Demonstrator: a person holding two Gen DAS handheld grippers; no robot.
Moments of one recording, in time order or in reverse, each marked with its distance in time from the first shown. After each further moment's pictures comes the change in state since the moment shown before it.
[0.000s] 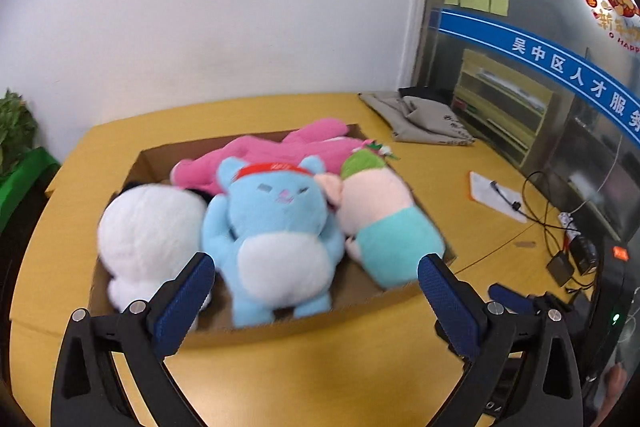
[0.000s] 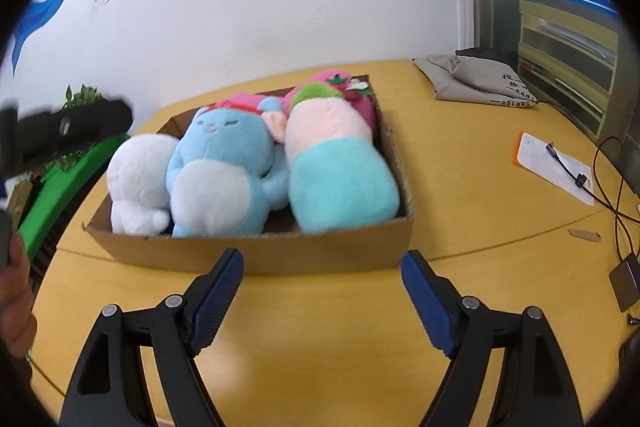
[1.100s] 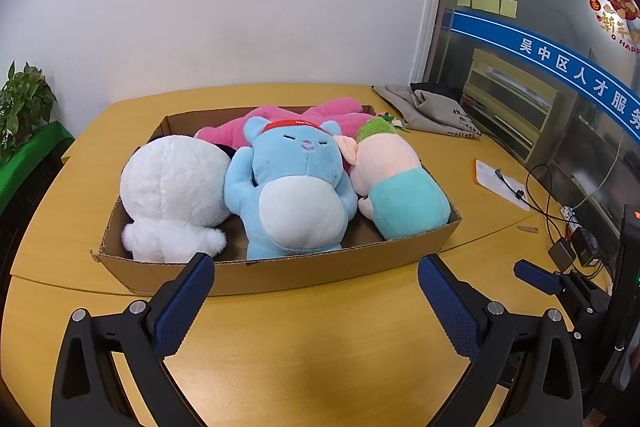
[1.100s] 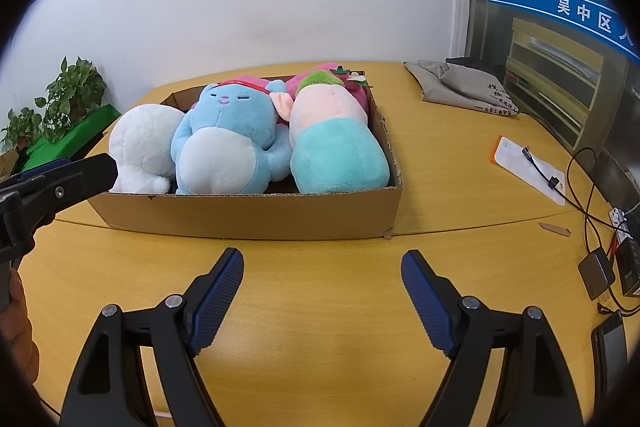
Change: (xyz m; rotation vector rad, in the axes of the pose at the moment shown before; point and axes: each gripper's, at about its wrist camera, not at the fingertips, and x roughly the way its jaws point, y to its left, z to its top) left arm -0.024 0.011 -0.045 -0.036 0.000 0.013; right arm -0.031 0.018 -0.024 -0.071 0.009 -0.089
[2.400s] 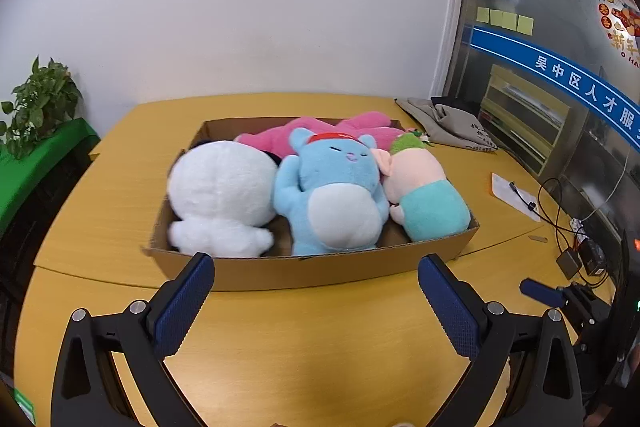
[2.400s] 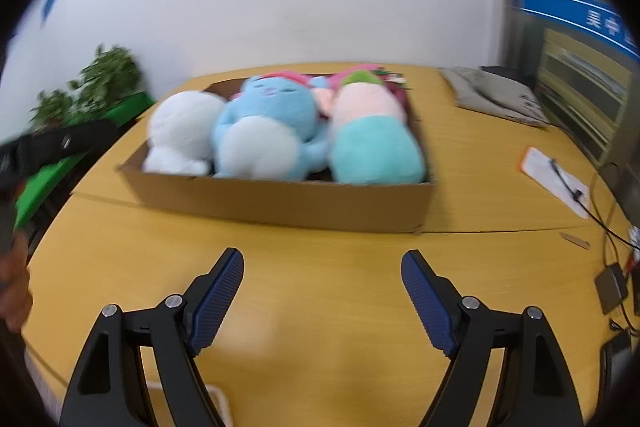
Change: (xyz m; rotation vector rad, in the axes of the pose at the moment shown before) left arm -0.050 0.041 -0.007 -0.032 -0.038 0.080; right arm -0.016 0.015 -0.016 -0.092 0.004 0.145
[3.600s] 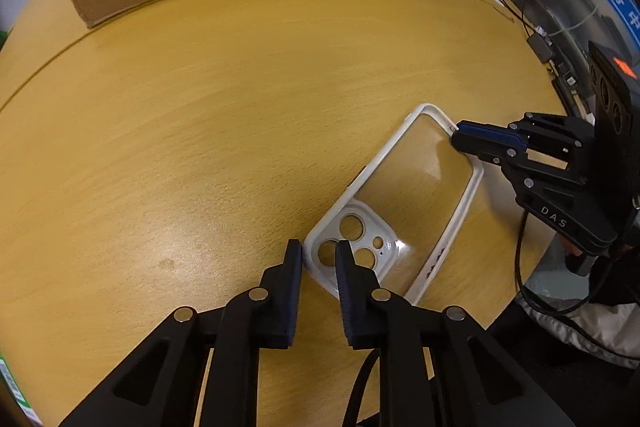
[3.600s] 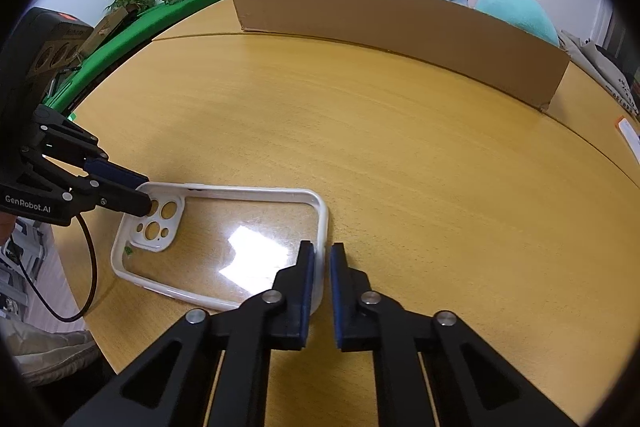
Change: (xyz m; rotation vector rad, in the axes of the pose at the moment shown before) left arm 0.022 -0.006 -0.204 0.138 0.669 -0.215; right arm 0.023 0.056 -0.131 -0.244 0.270 0.215
